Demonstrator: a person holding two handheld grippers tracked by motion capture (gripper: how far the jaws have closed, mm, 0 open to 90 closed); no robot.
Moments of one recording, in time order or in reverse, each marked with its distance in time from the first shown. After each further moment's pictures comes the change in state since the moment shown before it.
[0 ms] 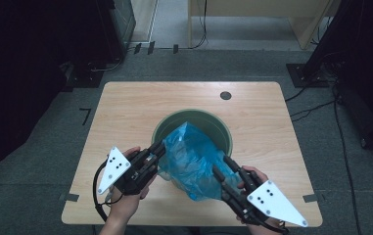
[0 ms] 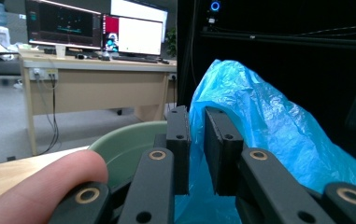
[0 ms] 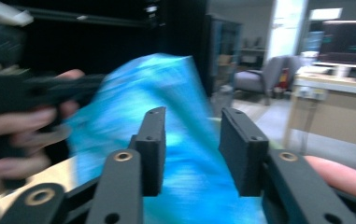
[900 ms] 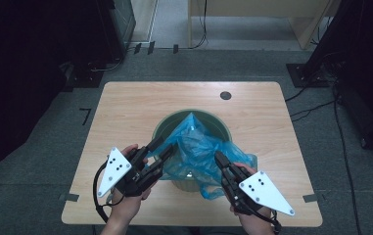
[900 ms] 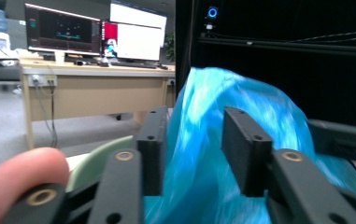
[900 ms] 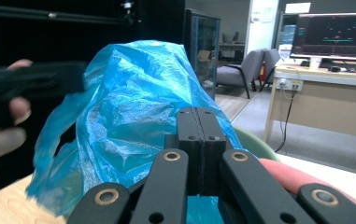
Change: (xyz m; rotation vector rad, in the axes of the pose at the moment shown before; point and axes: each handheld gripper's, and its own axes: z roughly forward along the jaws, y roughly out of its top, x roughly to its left) left arm -0.007 0.004 -0.008 -0.031 -0.015 -0.005; right arm -0.004 -0.002 0.020 0.007 -0.102 0.036
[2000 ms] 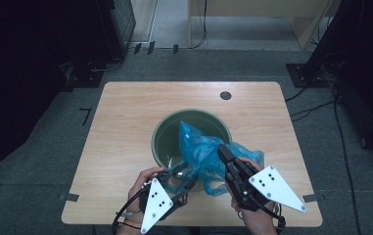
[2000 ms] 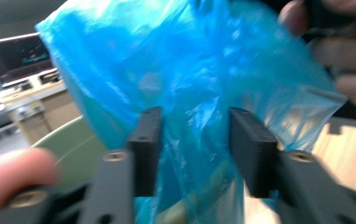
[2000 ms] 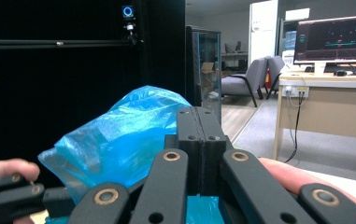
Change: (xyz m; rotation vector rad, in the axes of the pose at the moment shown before) left arm -0.050 -0.045 0.006 0.137 -0.082 0.374; right arm -0.007 0.016 -0.001 -0.061 0.021 0.069
